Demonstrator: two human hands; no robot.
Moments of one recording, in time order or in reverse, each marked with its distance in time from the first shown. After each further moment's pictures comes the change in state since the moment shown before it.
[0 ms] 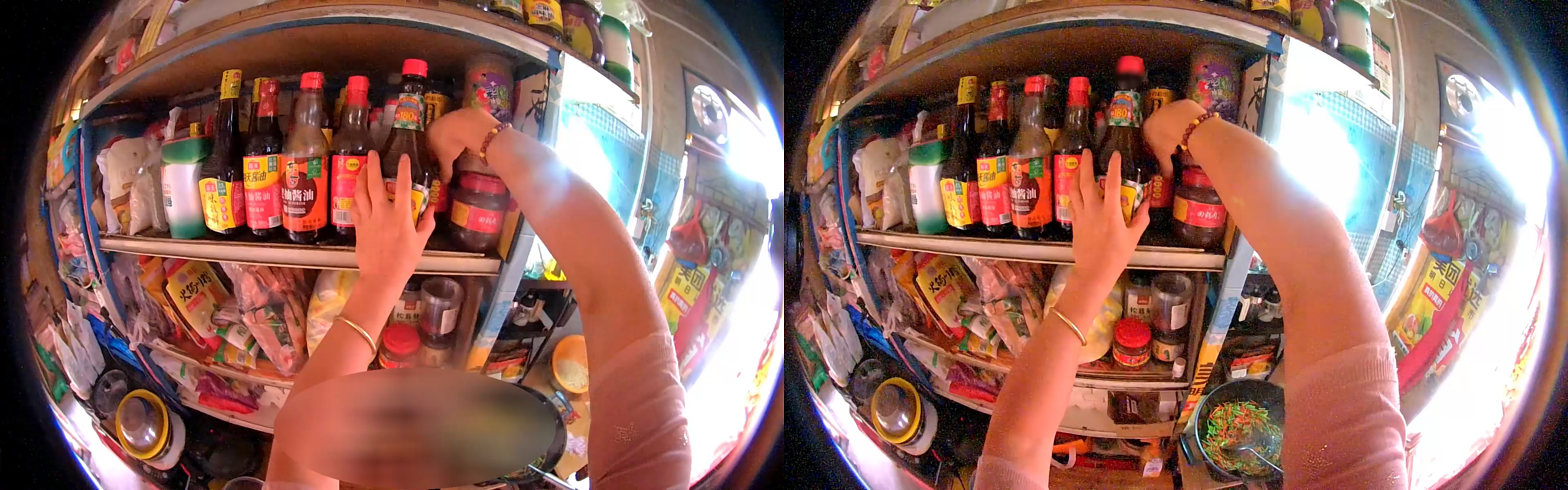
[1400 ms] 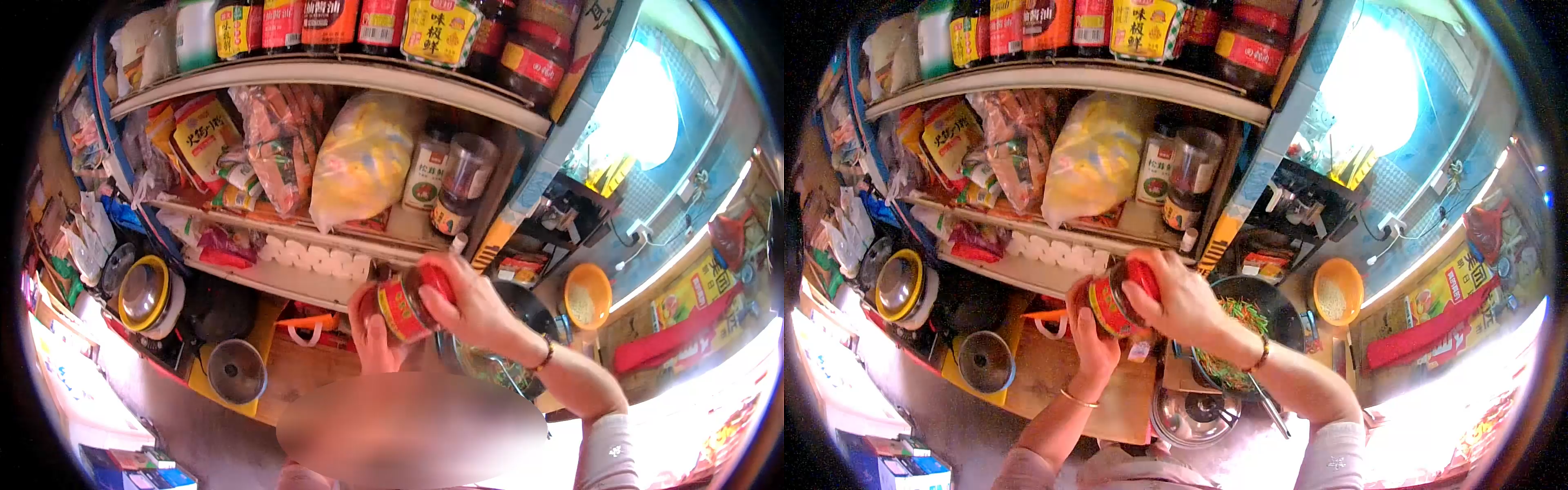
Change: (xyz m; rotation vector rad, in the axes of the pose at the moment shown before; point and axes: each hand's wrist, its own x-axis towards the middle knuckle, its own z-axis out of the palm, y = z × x) left_hand -0.302 0.086 -0.124 -1.412 0.139 -1.120; right_hand -0.213 -0.209 0.236 1.318 0.294 -0.263
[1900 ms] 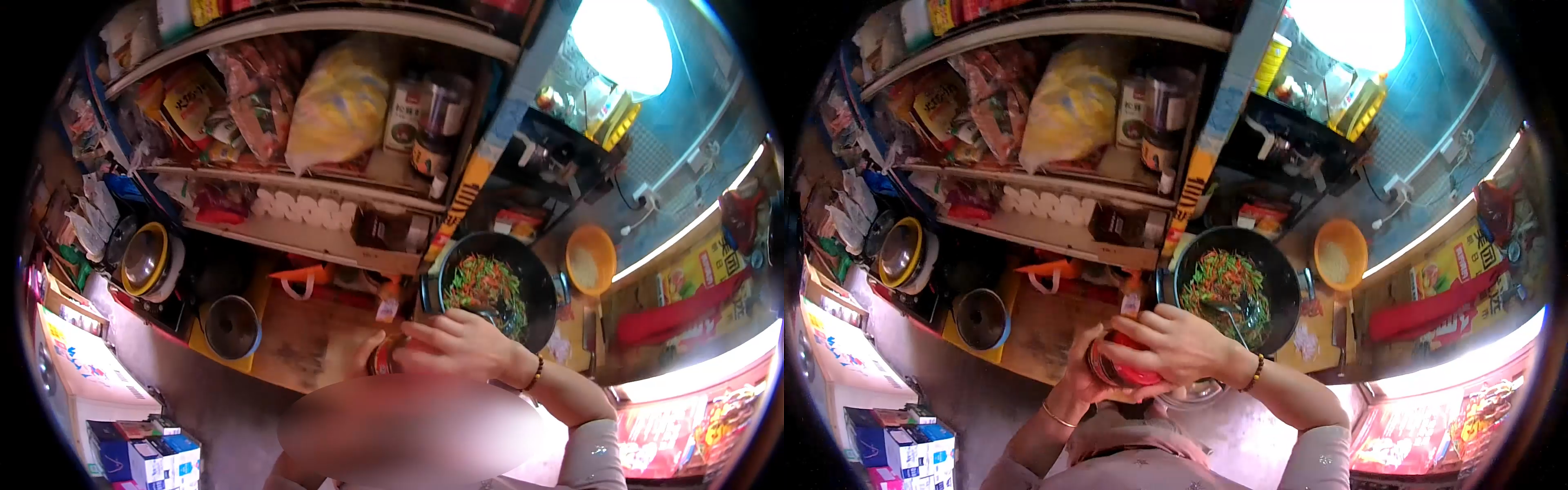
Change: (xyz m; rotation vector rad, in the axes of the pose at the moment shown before) left_hand -0.118 0.022 -0.002 -0.570 0.183 -1.224; right_hand -0.119 0.010 -0.014 -0.274 -0.313 -0.669
